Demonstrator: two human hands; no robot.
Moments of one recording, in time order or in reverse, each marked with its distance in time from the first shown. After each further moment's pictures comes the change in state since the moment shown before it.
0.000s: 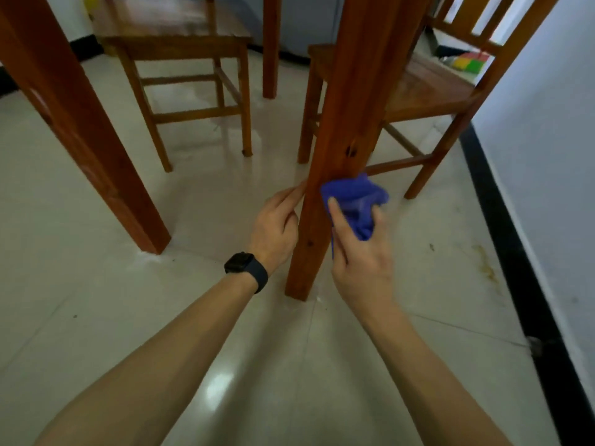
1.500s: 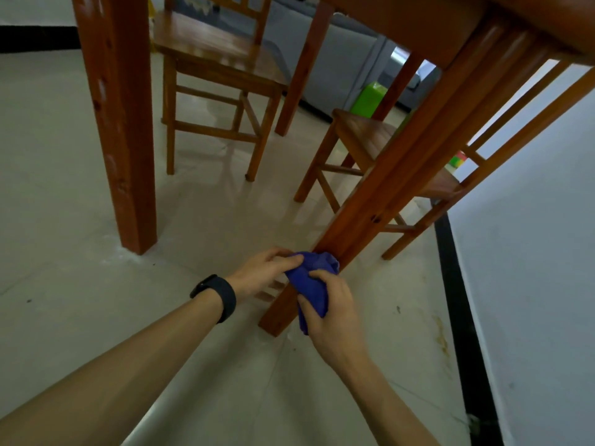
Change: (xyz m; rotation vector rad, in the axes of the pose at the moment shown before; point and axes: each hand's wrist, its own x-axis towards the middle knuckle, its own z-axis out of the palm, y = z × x) left_hand -0.013 0.016 -0.057 -0.586 -0.442 -0.831; right_hand 0.001 -0.029 0.000 0.285 -0.457 0.270
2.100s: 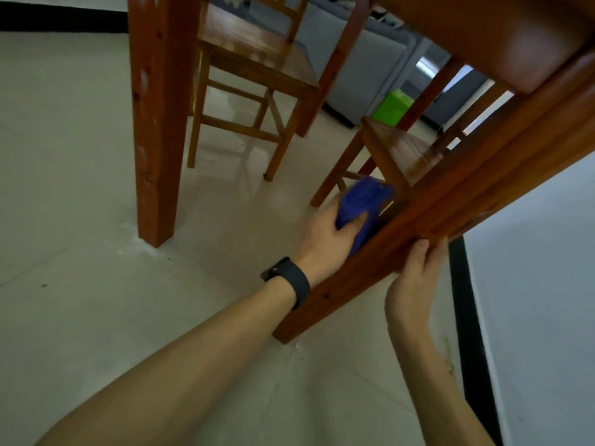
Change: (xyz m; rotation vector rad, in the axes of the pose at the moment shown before) left_hand 0.015 0.064 0.021 -0.153 0.249 0.584; right_hand 0.065 -0.049 -0.041 0.402 0.451 0.188
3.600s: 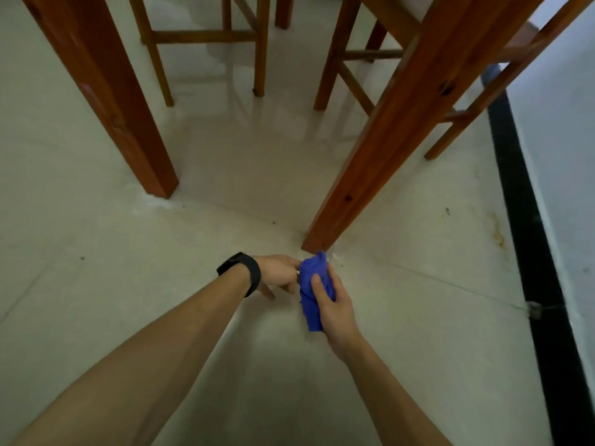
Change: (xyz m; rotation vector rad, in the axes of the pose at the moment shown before) left_hand -0.090 -0.153 -0.068 0.557 -0.797 -1.023; right_hand -0.193 0.171 0.041 0.195 -0.381 0.792
